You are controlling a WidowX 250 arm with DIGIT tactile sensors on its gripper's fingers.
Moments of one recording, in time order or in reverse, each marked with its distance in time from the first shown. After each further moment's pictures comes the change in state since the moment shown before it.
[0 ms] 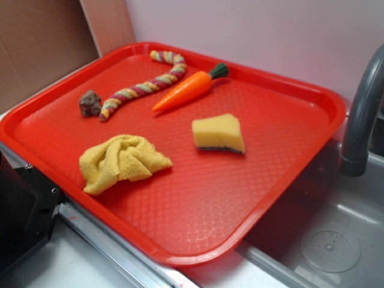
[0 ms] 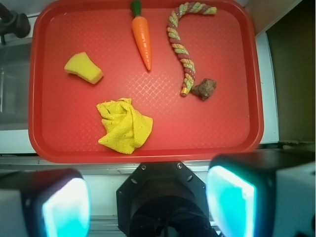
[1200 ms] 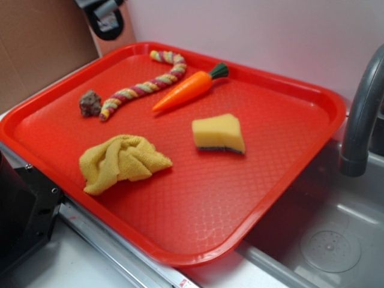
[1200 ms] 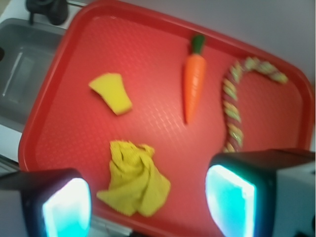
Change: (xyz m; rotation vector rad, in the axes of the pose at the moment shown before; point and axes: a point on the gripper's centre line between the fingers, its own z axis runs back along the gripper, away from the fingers) arm 0.069 -0.039 -0.071 -0.045 -0.050 -0.426
